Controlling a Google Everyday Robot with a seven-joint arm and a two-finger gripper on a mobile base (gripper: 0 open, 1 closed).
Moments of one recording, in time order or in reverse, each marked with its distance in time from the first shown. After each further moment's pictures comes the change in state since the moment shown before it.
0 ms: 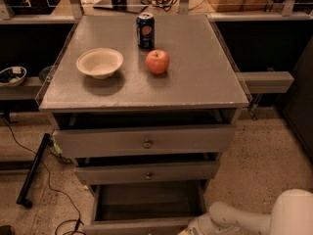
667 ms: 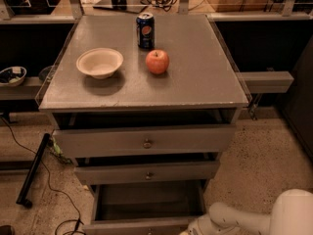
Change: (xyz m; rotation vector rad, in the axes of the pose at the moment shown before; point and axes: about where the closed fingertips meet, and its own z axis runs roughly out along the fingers) arm 0.000 0.000 0.000 0.000 0.000 0.000
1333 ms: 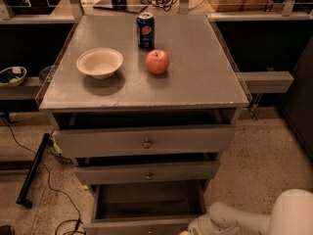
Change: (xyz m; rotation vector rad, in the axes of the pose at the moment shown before) arm 0.000 0.000 0.000 0.000 0.000 0.000
